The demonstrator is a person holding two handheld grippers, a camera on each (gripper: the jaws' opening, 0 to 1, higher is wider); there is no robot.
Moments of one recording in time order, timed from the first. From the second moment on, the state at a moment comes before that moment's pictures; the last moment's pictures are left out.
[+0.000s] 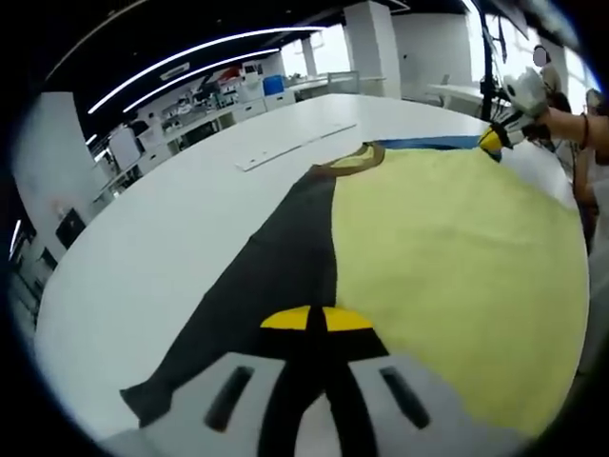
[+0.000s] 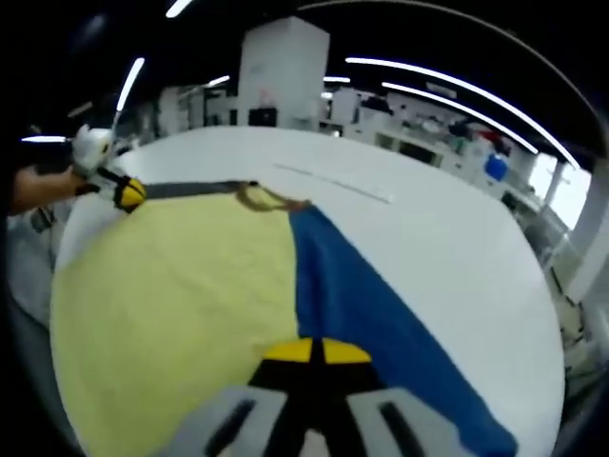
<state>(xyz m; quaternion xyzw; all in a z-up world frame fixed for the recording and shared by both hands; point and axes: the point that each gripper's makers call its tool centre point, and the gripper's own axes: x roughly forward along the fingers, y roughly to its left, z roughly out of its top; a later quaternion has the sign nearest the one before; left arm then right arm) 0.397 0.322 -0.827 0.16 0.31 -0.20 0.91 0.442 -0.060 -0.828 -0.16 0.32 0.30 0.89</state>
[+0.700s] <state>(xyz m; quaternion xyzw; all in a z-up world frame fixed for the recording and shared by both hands) 0.391 0.330 -0.820 0.17 0.31 -0.16 0.92 0.436 -0.073 -0.824 -0.07 0.33 0.24 0.91</state>
